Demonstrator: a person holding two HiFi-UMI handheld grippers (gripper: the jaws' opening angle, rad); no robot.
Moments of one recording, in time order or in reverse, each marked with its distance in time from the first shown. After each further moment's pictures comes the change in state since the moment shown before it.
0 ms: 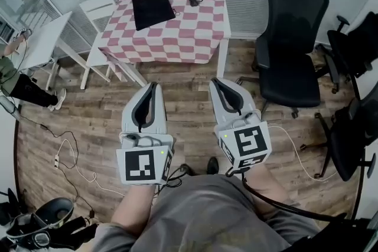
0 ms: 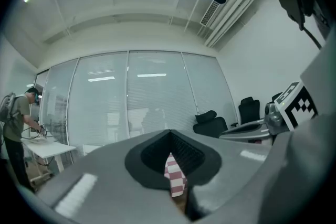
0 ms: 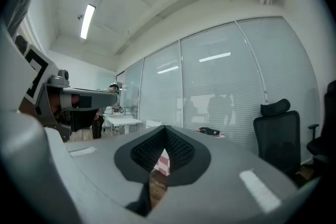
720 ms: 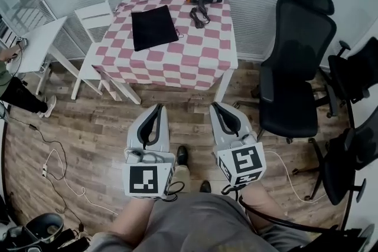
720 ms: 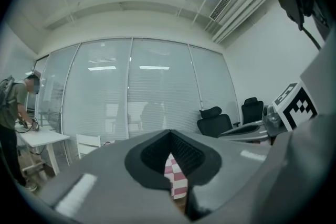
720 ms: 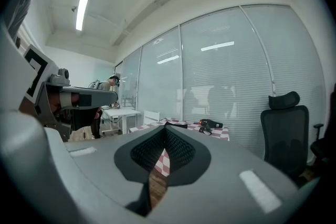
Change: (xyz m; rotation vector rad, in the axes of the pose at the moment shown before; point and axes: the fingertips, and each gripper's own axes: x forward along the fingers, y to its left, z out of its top) left arm 0.098 0.051 -0.052 -0.067 0.046 -0.016; right arm 0.109 -0.035 -0.033 -0.005 0.095 0.006
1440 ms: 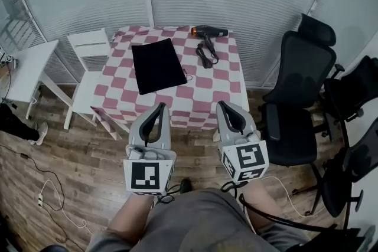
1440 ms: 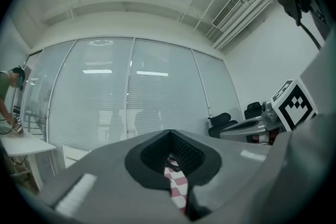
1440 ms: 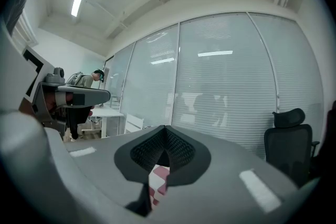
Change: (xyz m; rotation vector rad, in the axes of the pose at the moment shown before) left arm 0.148 0.137 0.023 0.004 -0.104 -0.070; right arm 0.180 -0.045 0.071 -0.079 -0.040 -0.130
